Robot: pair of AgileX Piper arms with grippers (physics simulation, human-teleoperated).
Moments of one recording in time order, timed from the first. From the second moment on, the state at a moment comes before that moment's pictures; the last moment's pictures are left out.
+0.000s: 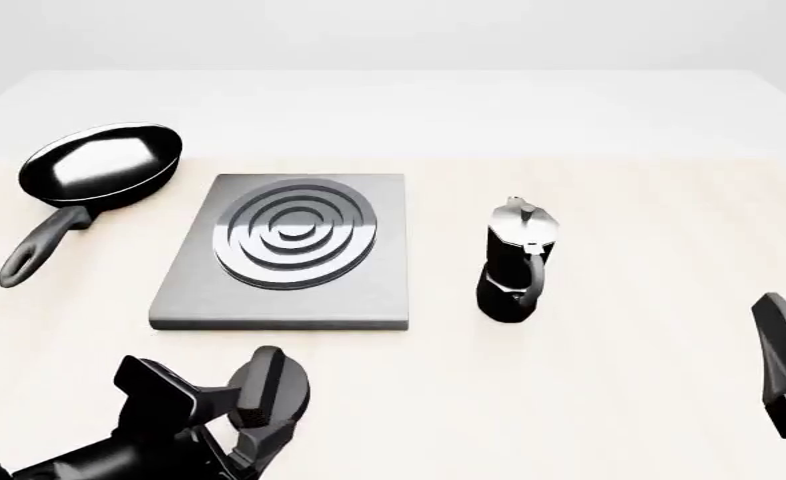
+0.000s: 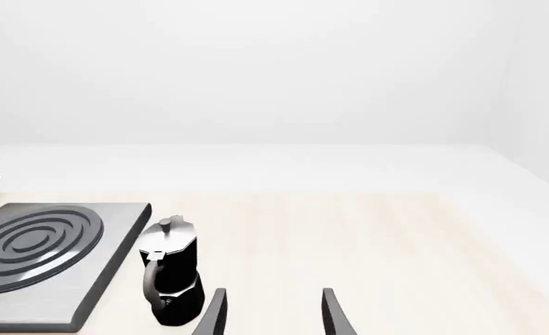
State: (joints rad) left arm -0.68 1.52 0.00 -0.84 -0.18; right arm 0.00 0.01 0.00 0.00 0.00
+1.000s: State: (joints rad) left arm -0.79 1.50 -0.06 -0.82 -0.22; right arm 0.00 0.01 0.00 0.00 0.00
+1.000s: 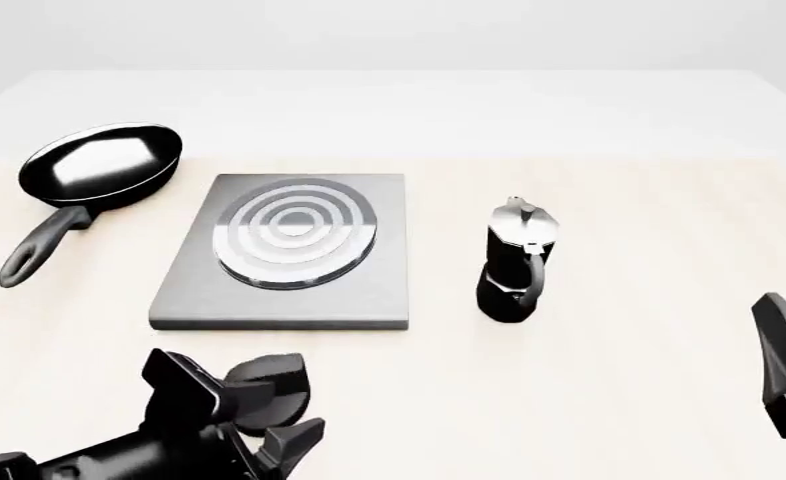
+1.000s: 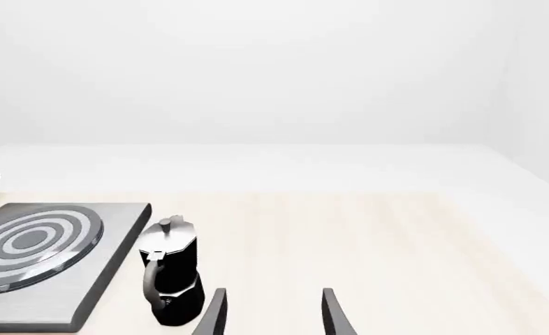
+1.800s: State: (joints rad) left arm -0.76 0.68 -0.16 -0.11 -0.09; right arm 0.00 0.01 0.00 0.00 0.00
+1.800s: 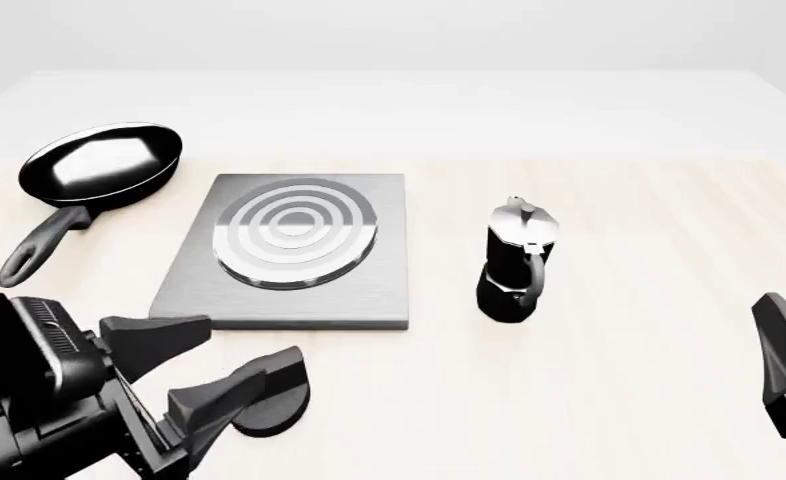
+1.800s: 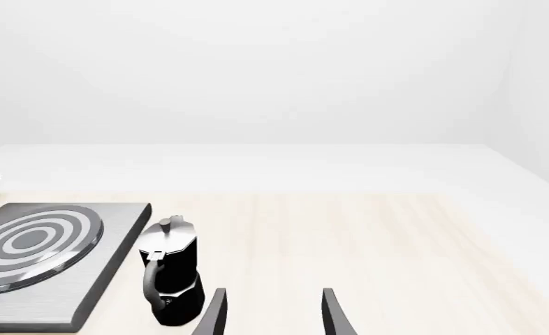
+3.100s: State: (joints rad) left arm -0.27 0.55 -0.51 0.24 0.09; right arm 0.00 0.01 0.00 0.00 0.00
